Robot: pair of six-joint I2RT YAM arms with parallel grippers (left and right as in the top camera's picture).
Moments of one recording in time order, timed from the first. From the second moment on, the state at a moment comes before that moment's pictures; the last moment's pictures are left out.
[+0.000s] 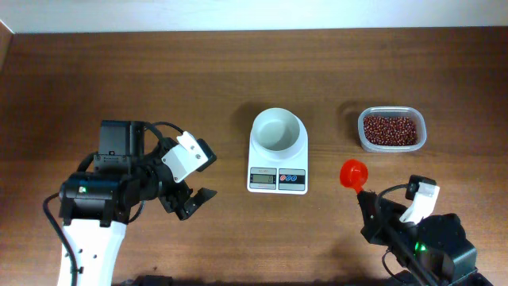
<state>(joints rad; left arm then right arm) -0.05 1.10 1.17 -1.19 0.52 0.80 0.45 0.41 0.74 -0.84 0.00 0.79</state>
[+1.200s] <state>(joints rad) -0.05 1.10 1.17 -1.19 0.52 0.80 0.12 1.48 1.41 -1.15 0.34 0.07</state>
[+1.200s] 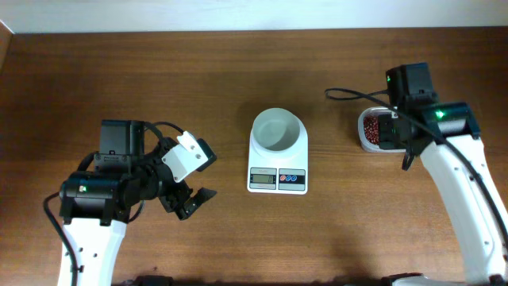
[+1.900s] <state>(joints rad) -0.05 1.10 1.17 -1.19 0.52 0.80 -0.20 1.81 1.41 -0.95 -0.12 -0.15</state>
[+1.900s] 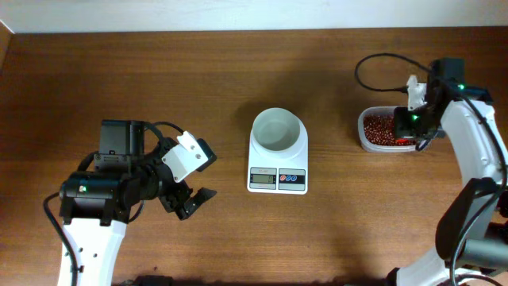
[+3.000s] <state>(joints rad) -0.05 1.10 1.17 -1.19 0.52 0.80 -0.61 1.95 1.42 -1.02 -0.86 -0.19</state>
